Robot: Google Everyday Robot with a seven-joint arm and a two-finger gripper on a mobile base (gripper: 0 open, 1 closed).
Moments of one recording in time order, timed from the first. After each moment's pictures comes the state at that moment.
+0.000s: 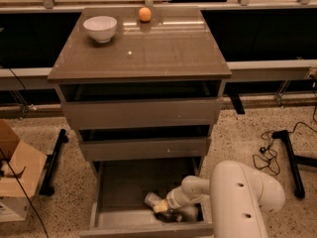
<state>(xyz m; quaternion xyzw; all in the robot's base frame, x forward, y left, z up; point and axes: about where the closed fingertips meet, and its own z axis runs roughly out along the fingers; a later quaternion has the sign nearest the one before) 0.561 -0.040 0.127 -0.28 0.91 0.27 0.12</state>
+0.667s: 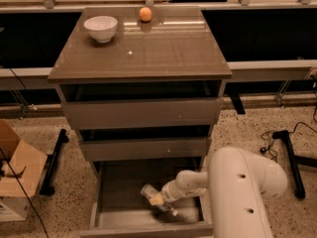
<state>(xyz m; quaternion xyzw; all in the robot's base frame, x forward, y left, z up) 0.575 -0.020 0.177 -0.31 0.91 0.23 0.16</state>
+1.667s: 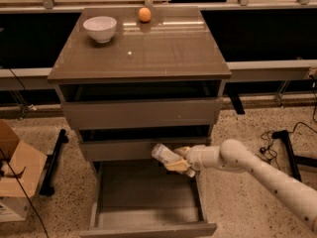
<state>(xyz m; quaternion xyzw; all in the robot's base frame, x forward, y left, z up) 0.621 -0.079 0.453 -0.42 0.77 0.31 0.38</state>
